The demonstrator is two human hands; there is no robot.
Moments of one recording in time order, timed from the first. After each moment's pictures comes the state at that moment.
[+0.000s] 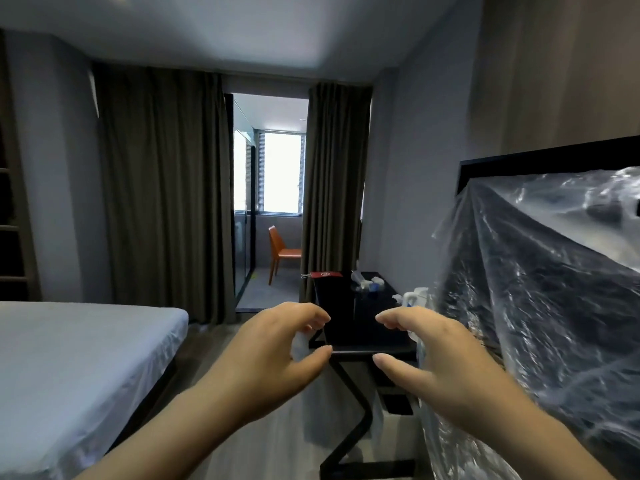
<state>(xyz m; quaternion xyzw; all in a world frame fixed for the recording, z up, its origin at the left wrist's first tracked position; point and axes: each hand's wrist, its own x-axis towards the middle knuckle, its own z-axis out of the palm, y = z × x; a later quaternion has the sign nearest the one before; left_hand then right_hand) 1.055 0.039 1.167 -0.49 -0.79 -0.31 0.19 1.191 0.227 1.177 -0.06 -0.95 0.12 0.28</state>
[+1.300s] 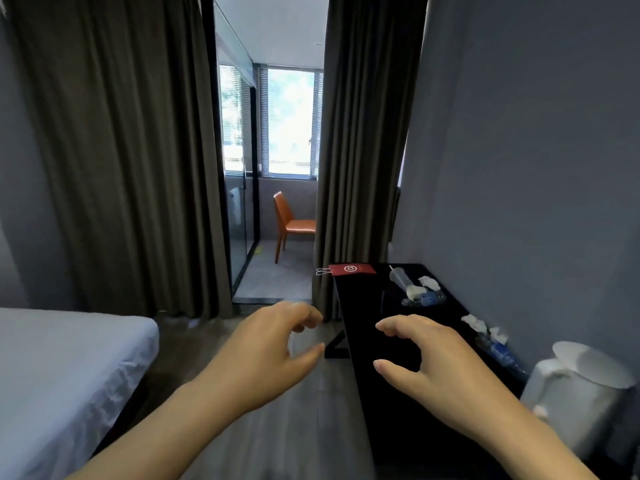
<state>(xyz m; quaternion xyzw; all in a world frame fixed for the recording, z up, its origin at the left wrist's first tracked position) 0.411 0.337 1.105 -0.45 -0.84 -0.29 0.10 0.545 0.534 1.107 -0.08 -0.96 0.18 0.19</state>
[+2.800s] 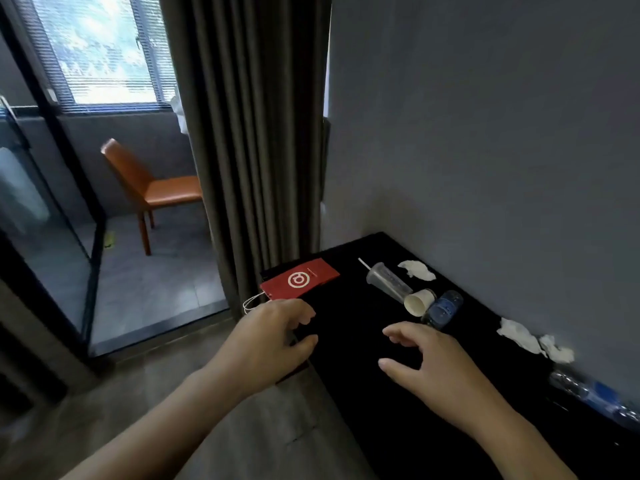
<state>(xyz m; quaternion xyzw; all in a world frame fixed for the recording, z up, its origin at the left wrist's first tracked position) -0.253 0.738 1.021 -0.59 -0.75 -0.27 -0.11 -0.034 0.857 0.994 -0.38 -0.87 0.29 0.15</state>
